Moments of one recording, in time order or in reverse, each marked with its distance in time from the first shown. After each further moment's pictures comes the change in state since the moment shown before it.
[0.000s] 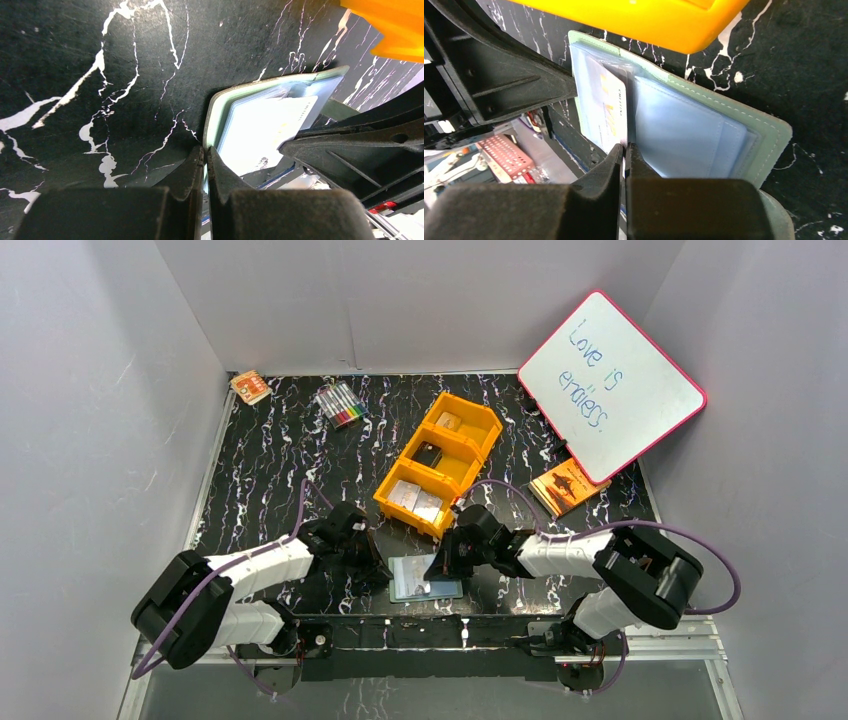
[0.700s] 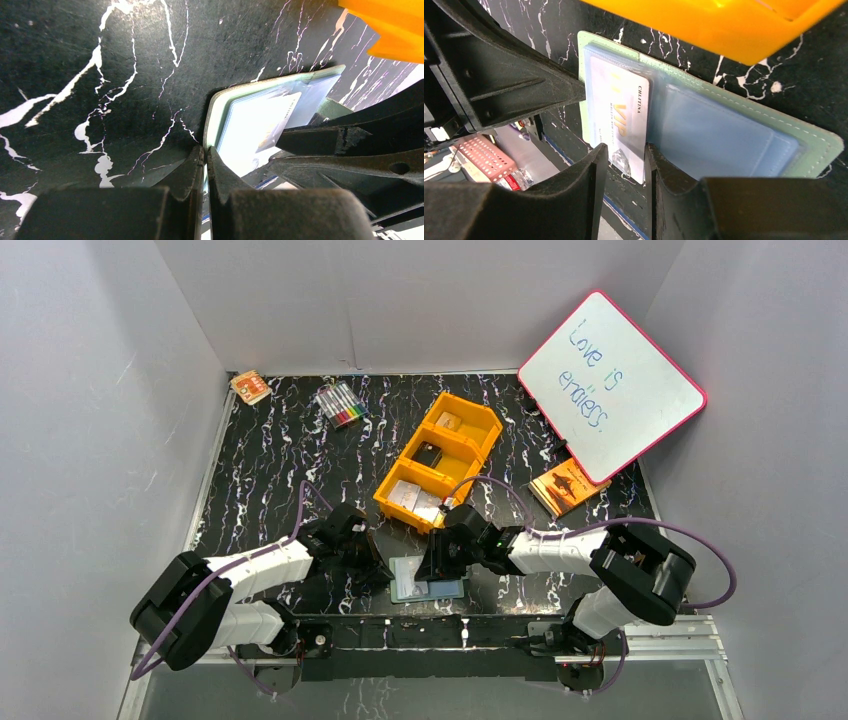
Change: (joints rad) left arm -0.006 -0.009 -0.017 0.026 0.001 -0.032; right arm 0.062 0.018 0.082 -0.097 0.066 -0.039
